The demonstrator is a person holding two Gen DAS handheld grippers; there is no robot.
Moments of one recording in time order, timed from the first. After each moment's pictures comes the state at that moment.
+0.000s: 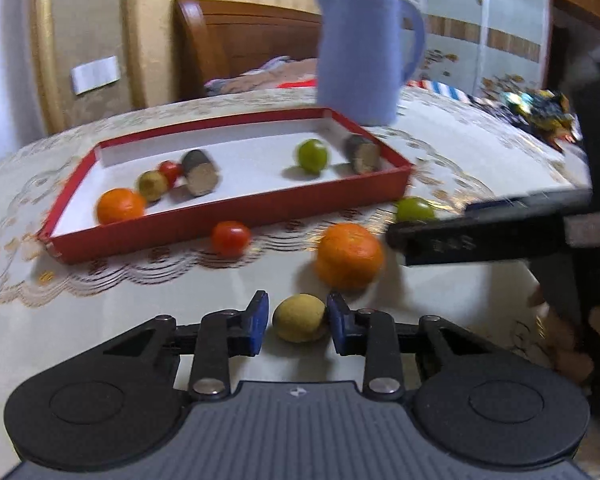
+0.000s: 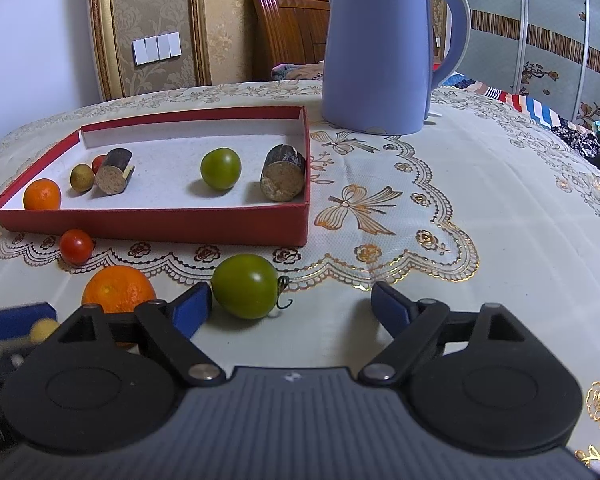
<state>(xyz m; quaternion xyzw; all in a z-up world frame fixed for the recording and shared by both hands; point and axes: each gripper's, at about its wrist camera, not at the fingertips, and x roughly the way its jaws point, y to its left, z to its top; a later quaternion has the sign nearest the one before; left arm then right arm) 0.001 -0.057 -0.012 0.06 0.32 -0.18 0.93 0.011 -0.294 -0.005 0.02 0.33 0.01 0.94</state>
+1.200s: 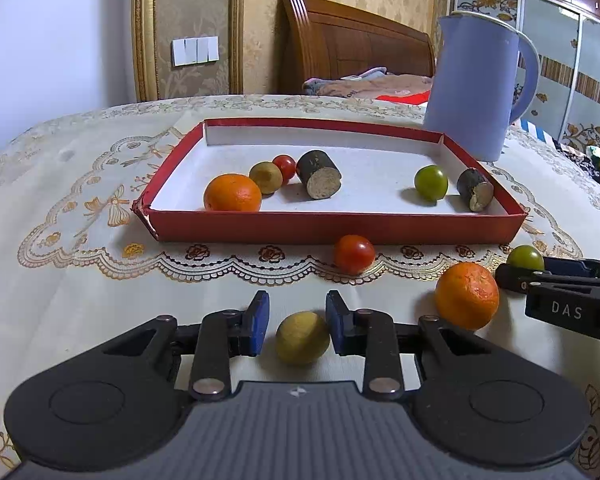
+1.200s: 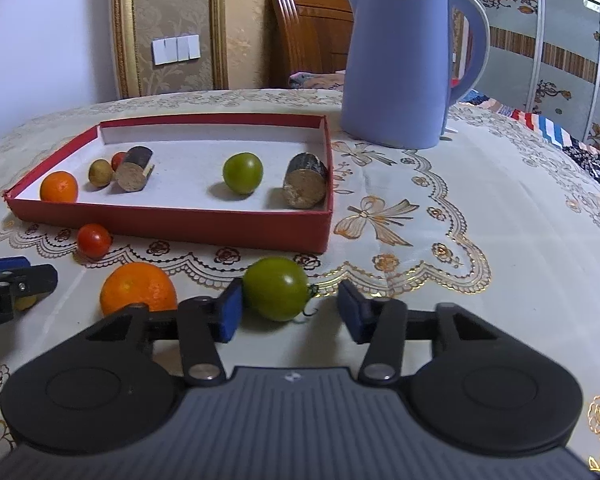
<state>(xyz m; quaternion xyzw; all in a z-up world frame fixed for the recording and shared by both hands) 0.019 -0.024 -0.012 0.00 0.32 -0.06 0.95 0.007 -0.285 -0.003 0.00 0.32 0.03 0.95</state>
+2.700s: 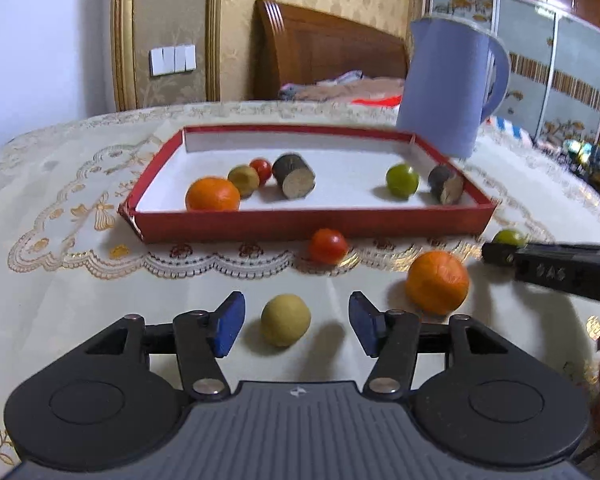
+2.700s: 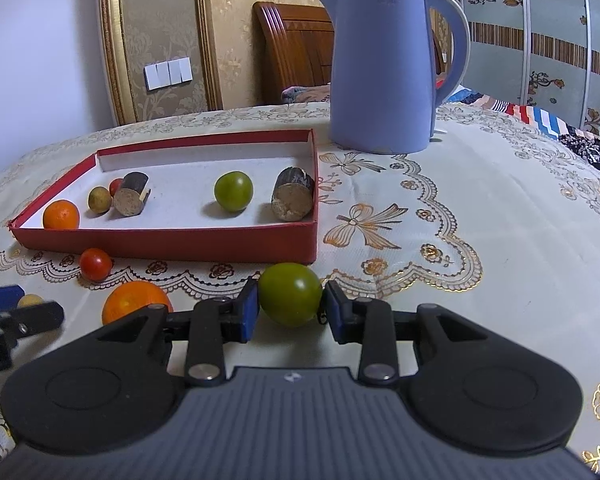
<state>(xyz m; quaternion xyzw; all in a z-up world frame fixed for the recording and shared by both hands) 0.006 -0.024 -0.012 0.01 0.31 -0.09 0.94 0.001 -0.298 -0.001 0.04 0.29 0.03 0.95</state>
